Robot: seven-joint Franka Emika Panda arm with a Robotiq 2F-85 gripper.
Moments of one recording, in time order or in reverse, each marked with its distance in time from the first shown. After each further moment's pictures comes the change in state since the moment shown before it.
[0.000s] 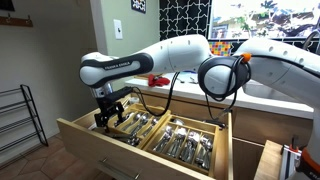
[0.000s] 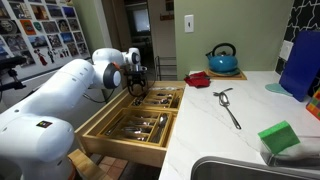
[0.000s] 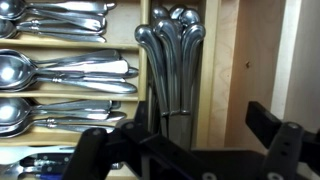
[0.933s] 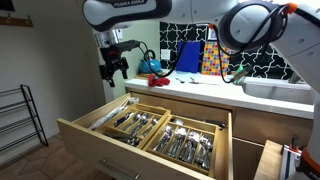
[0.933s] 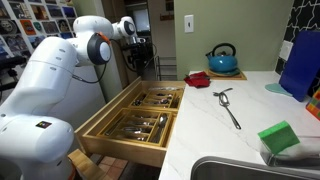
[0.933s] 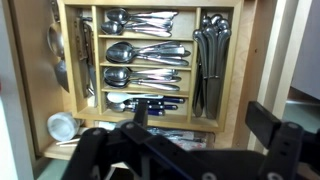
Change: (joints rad) arm -0.014 -0.400 -0.048 -0.214 -0.095 -0.046 -0.032
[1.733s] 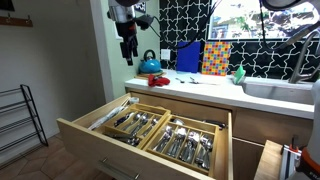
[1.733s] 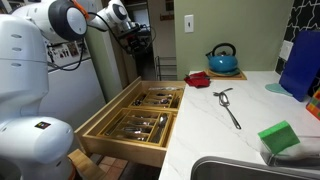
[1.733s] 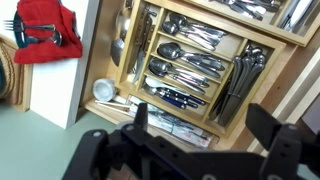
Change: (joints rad) arm -0.025 -0.429 0.000 -0.496 -0.150 0.205 -0.284
